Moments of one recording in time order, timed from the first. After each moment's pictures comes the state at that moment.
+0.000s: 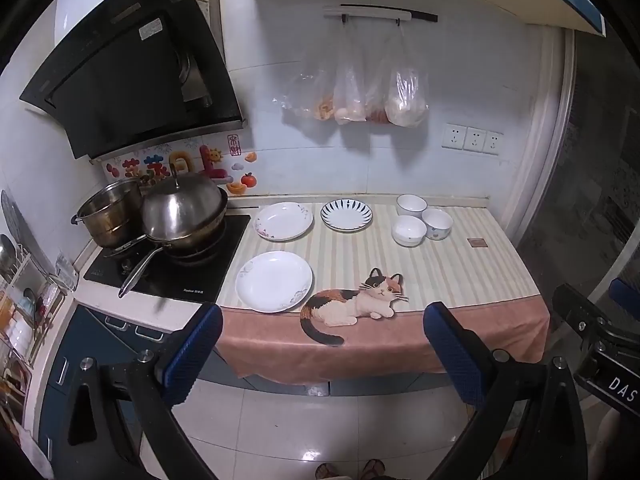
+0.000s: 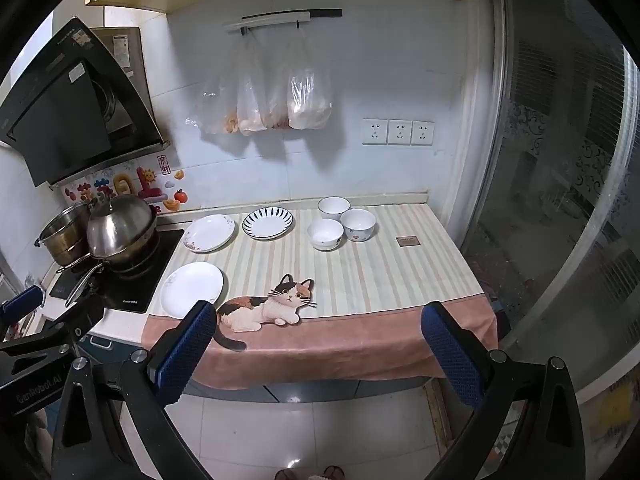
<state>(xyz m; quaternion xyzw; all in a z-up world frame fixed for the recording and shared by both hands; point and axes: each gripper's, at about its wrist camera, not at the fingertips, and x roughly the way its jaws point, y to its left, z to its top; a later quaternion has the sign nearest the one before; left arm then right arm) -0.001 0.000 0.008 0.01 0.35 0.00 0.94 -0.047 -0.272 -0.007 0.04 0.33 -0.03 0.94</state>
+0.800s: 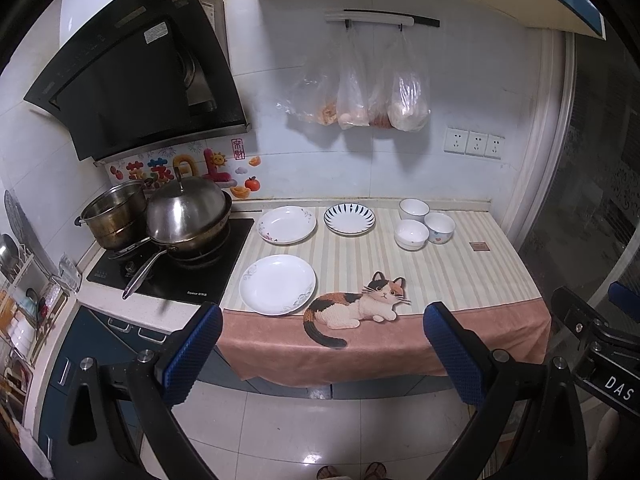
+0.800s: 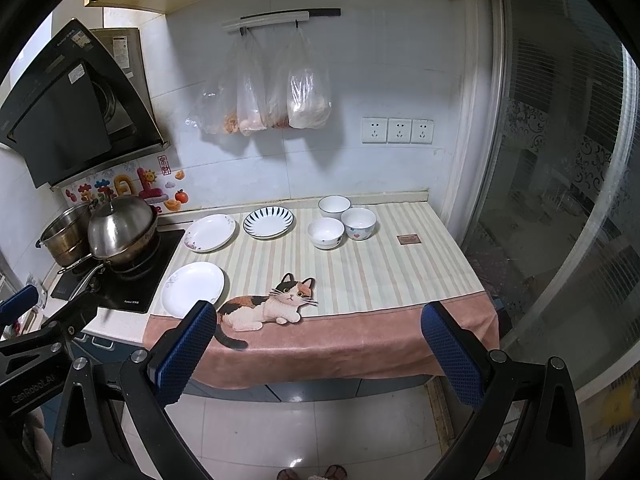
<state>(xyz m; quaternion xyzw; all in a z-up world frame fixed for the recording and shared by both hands) -0.007 -0.005 0.013 0.02 0.34 0.00 0.94 -0.051 -0.272 -0.008 0.04 0.32 -0.03 0.95</state>
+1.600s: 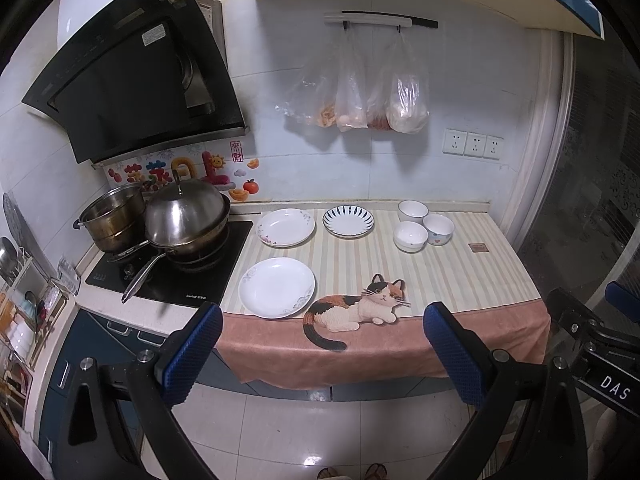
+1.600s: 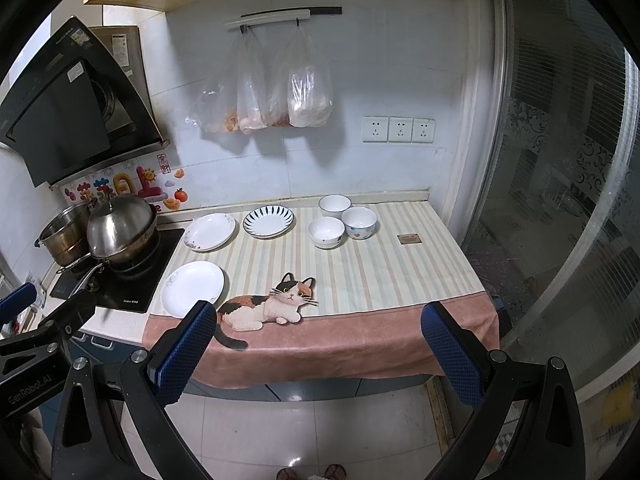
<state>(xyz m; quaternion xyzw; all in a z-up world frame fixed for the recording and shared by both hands) -0.006 -0.005 0.017 0.02 0.34 0.00 0.94 -0.051 -0.270 -0.013 0.04 0.32 -0.03 0.94</state>
